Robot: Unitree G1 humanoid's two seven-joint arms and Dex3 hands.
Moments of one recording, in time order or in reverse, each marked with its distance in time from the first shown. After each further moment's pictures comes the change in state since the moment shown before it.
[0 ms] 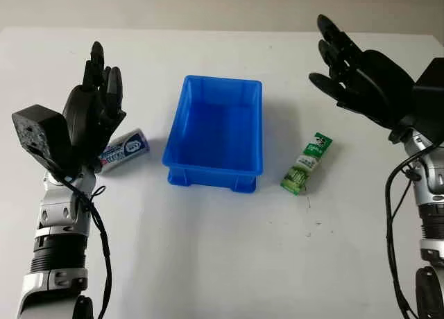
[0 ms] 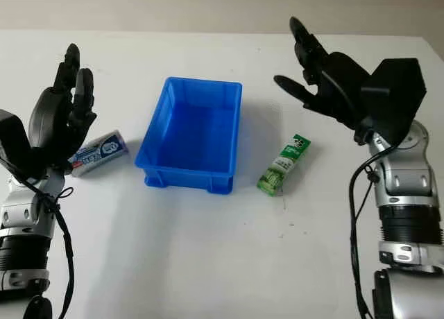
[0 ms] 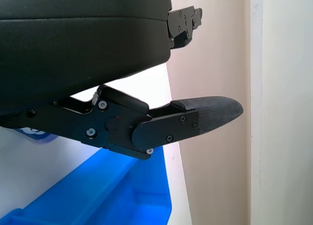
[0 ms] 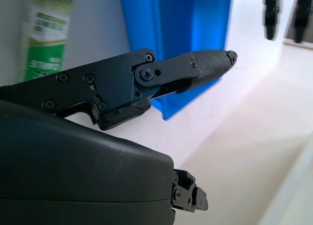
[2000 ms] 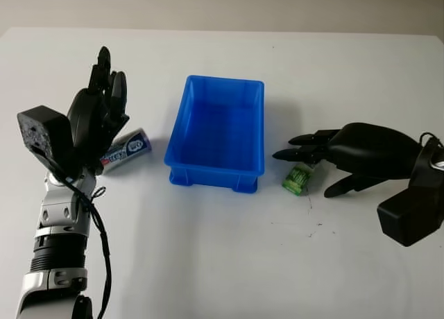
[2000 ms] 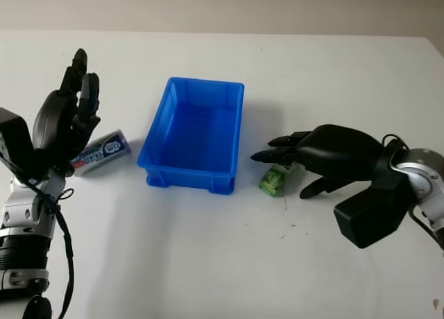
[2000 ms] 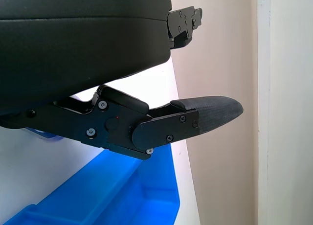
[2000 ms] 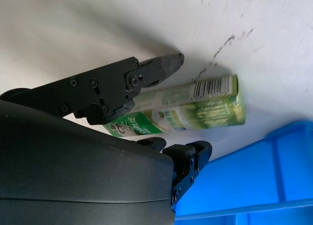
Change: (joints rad) left arm -0.002 0.006 -0.005 0.013 0.008 0.012 -0.027; right arm 0.046 -0.273 0.311 0.314 -0.678 -1.018 -0.279
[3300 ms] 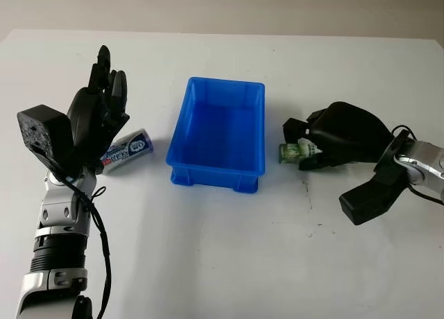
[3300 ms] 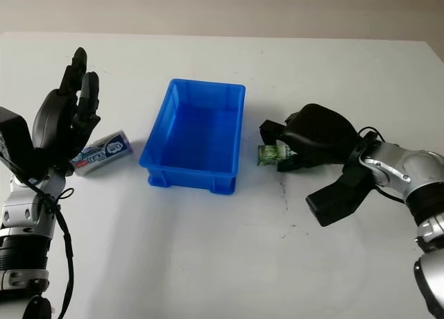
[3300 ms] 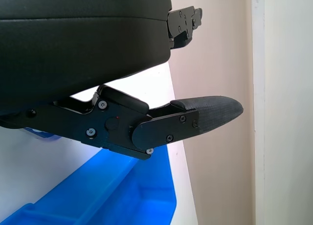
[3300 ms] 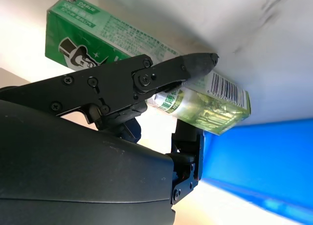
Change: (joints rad) left arm 0.002 0.001 -0.005 -0.017 0.002 0.008 0.015; right arm -0.267 0.044 0.294 0.329 -0.450 0.134 -0.786
